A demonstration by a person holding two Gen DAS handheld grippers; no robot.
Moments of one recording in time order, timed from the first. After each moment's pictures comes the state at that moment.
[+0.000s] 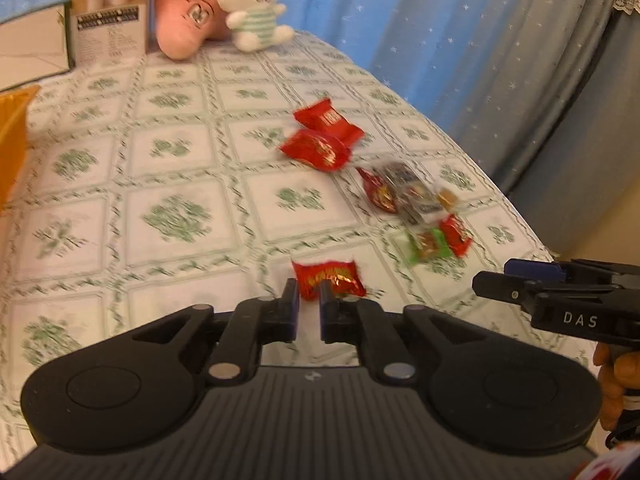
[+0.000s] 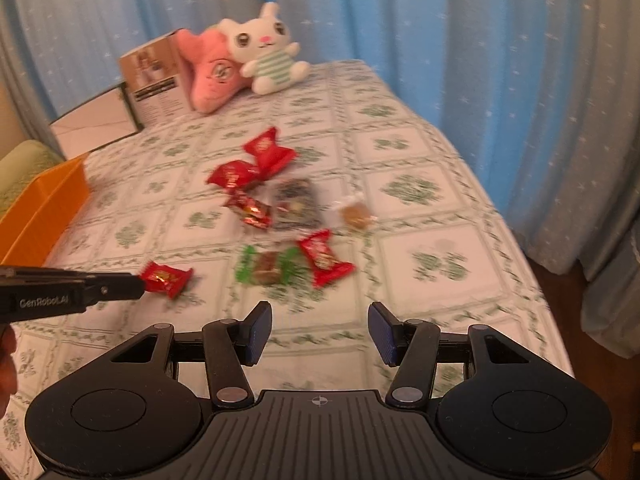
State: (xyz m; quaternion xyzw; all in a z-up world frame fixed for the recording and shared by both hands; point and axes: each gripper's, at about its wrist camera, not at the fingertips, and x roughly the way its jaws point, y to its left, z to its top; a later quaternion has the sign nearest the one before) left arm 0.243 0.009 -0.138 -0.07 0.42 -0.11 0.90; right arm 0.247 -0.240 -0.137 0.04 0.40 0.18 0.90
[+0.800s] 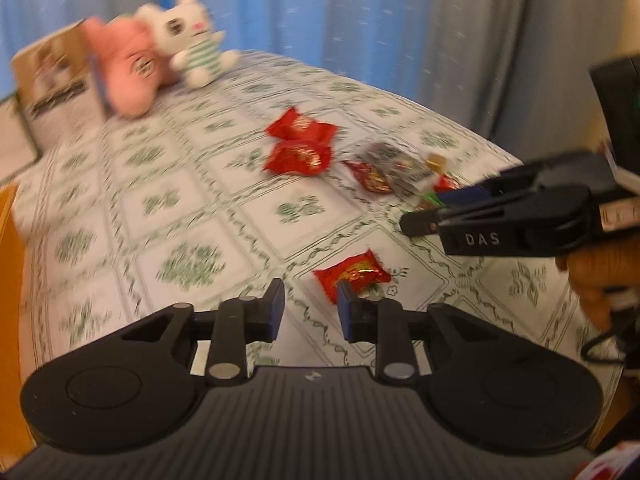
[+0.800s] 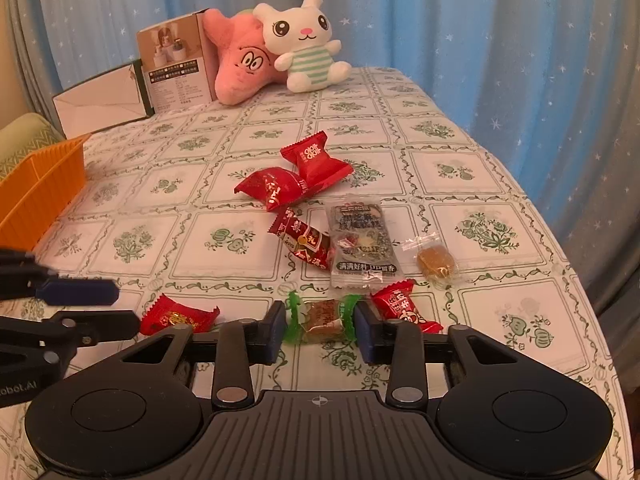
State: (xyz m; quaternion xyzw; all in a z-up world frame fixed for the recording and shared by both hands) left arm 0.244 0.006 -0.139 0.09 0.38 -0.19 0.90; right arm 0.284 -0.180 -0.157 -0.01 0.39 0.18 0.90
